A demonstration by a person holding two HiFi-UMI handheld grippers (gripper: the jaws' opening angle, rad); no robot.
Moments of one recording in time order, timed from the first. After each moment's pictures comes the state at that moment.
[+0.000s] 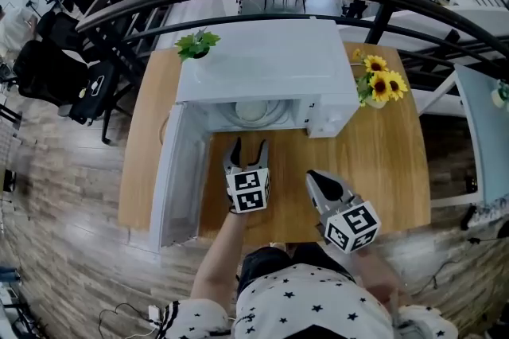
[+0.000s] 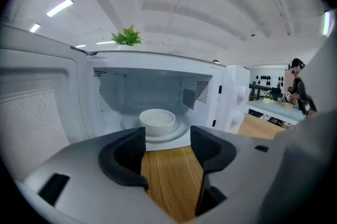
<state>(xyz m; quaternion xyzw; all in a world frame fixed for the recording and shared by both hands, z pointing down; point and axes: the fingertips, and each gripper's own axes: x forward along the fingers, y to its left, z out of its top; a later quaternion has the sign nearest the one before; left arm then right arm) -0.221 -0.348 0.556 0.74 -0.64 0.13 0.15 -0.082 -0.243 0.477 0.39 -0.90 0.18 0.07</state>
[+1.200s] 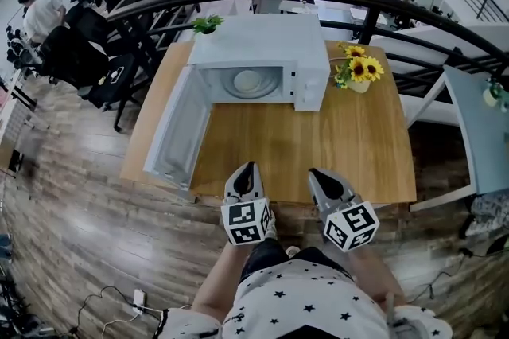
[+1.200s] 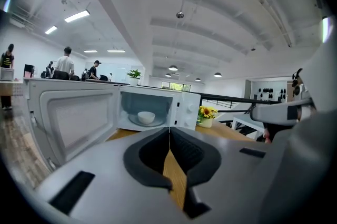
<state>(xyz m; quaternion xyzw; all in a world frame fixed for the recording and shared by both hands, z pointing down) -0.152 -0.101 0.481 0.73 -0.66 0.06 0.14 -0.010 -0.078 0.445 0.38 -0.91 0.14 0.03</state>
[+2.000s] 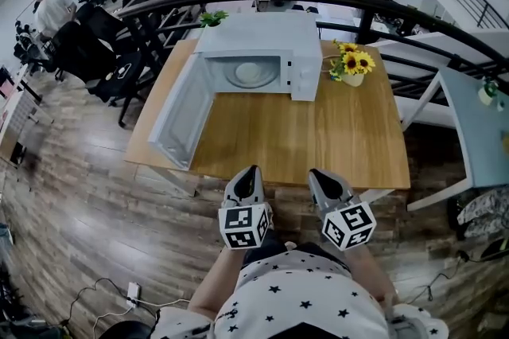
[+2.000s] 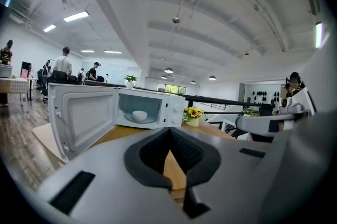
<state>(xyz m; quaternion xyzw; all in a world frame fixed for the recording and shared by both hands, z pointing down) -0.117 -0.007 0.463 0.75 -0.64 0.05 0.14 0.020 -0.001 0.448 0.39 -0.91 0.12 0.03</state>
